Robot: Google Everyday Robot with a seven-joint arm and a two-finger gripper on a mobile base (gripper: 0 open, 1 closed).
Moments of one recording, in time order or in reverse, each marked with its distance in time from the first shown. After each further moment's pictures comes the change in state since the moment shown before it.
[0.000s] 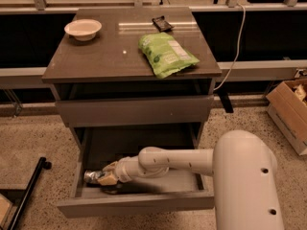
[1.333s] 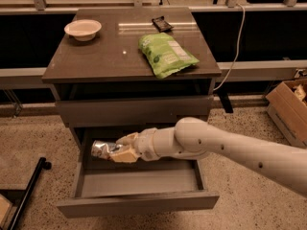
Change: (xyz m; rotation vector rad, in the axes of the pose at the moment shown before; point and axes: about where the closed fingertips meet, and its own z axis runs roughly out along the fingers) arm -0.153 0.057 -0.225 0.089 -0.119 -0.042
